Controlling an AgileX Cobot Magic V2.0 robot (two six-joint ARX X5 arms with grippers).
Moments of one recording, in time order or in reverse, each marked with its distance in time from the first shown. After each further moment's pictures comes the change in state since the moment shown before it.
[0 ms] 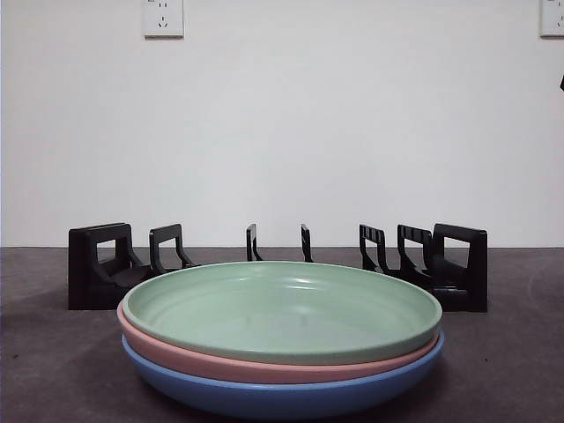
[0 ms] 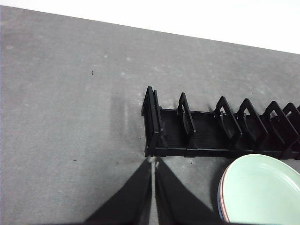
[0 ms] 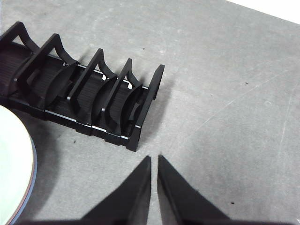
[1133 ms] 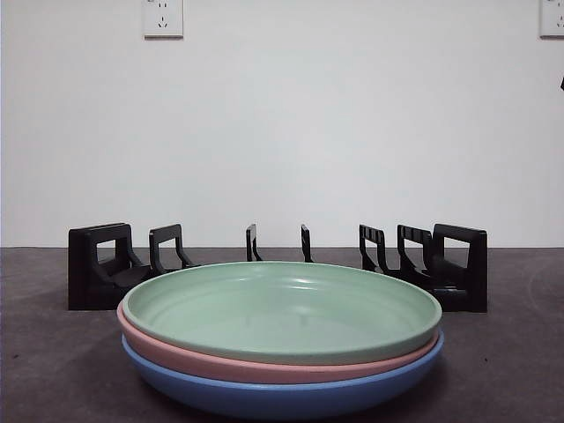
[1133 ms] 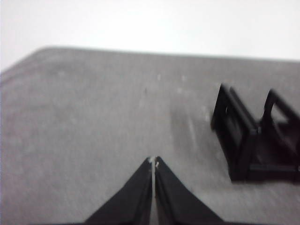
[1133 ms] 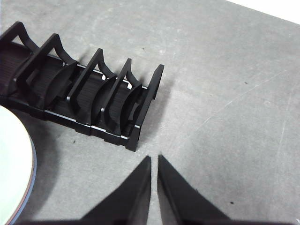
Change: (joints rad) left arm 0.531 -0.362 -0.779 0.706 0.290 0.313; right arm 0.000 0.000 0.000 0.000 0.000 0.000
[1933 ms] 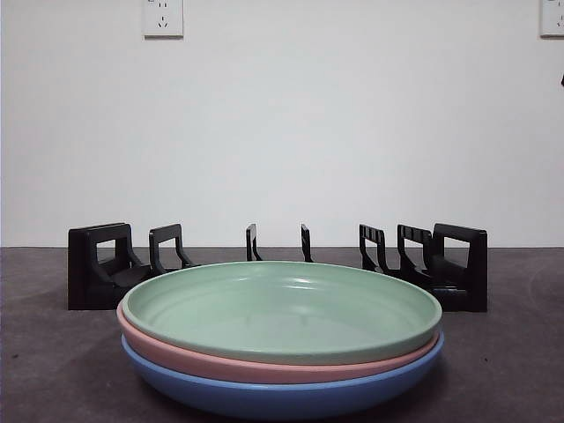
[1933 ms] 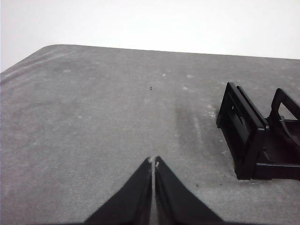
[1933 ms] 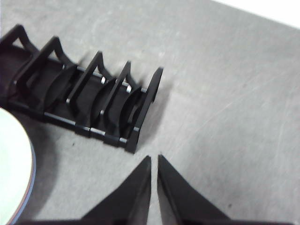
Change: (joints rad) left arm 0.010 0.001 0.000 -0.020 0.000 -0.002; right arm -0.004 -0.013 0.000 0.005 0.003 -0.010
